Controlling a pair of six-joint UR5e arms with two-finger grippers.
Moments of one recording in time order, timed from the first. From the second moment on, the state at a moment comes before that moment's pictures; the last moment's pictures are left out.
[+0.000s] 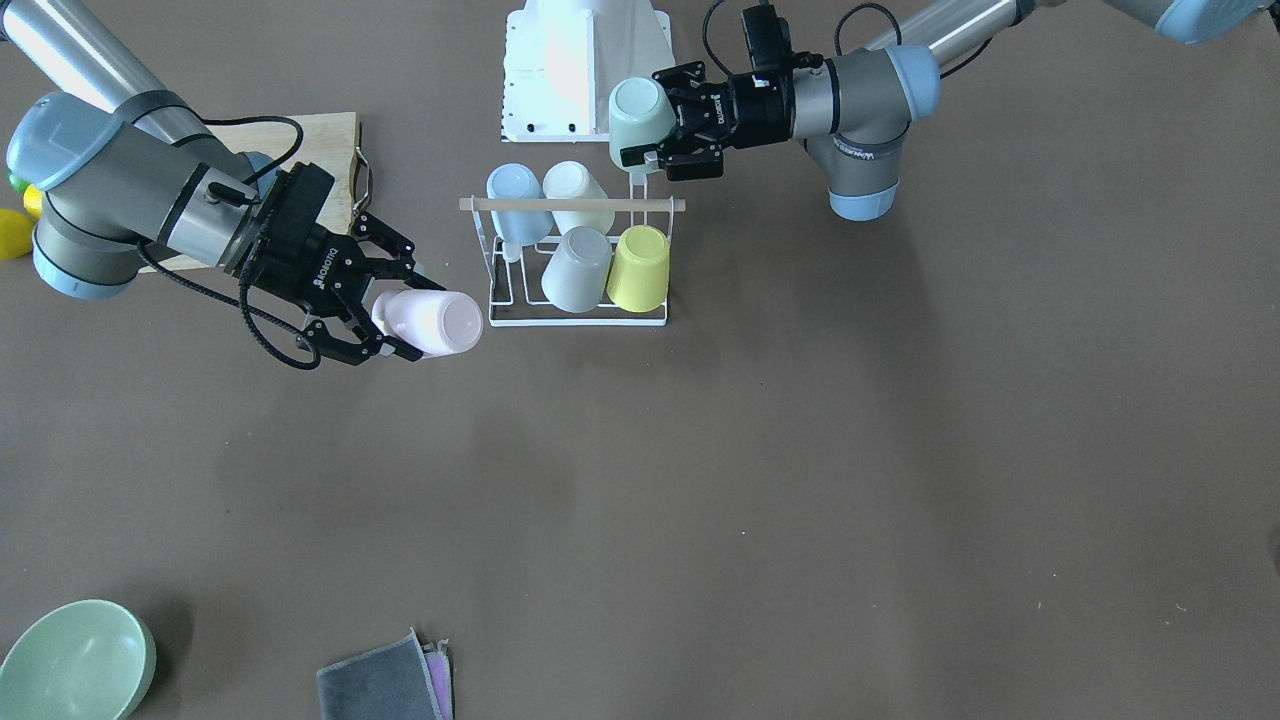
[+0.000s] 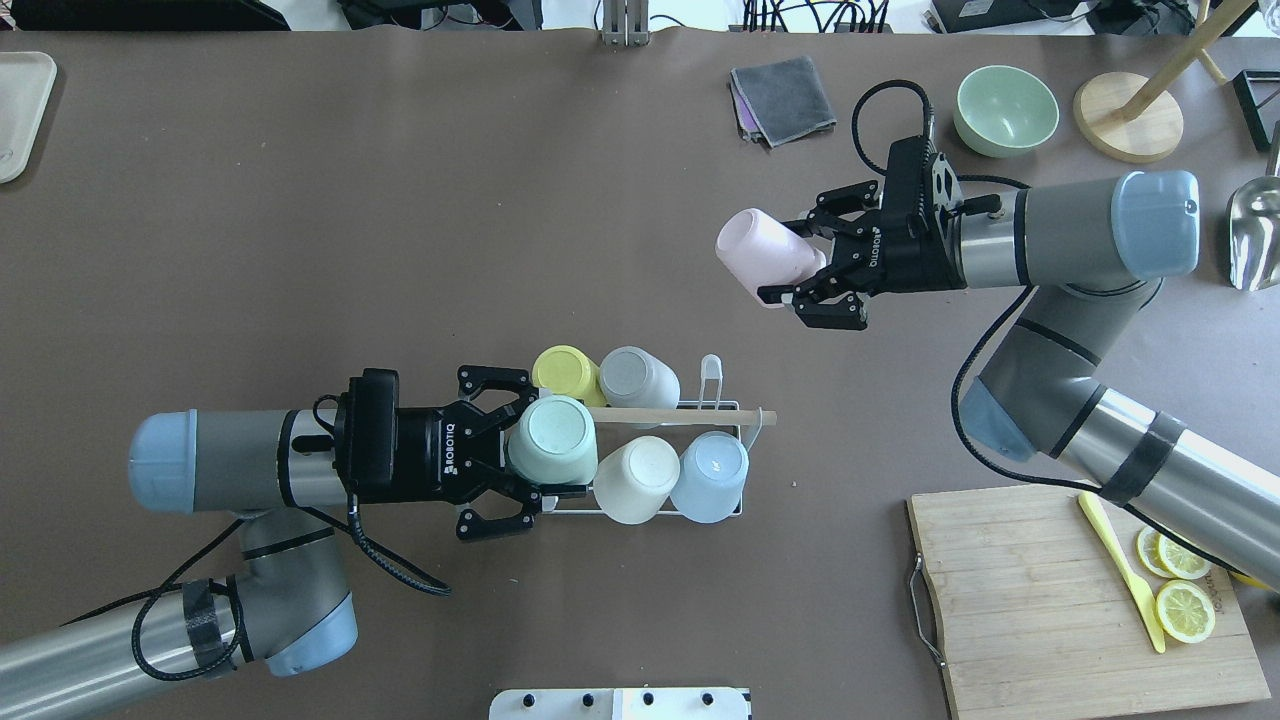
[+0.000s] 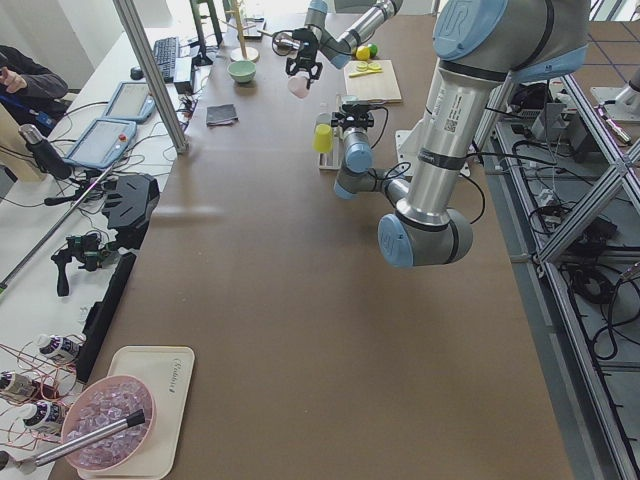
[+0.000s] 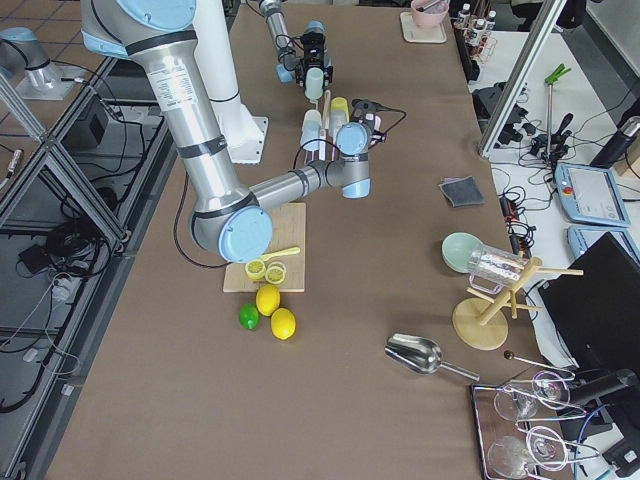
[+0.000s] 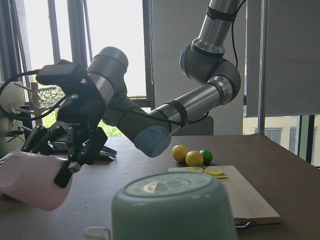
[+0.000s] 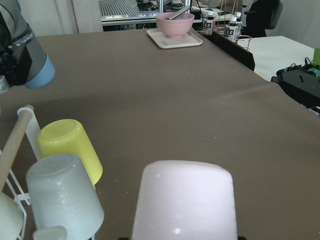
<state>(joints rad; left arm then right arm) -0.40 -2.01 -1.47 -3.45 -1.80 -0.19 0.75 -1.18 1.48 -0.09 2.08 0.28</state>
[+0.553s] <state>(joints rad) -0.38 -2.01 -1.45 -3.45 -1.80 -0.19 0.70 -1.18 1.47 0.10 2.01 0.41</state>
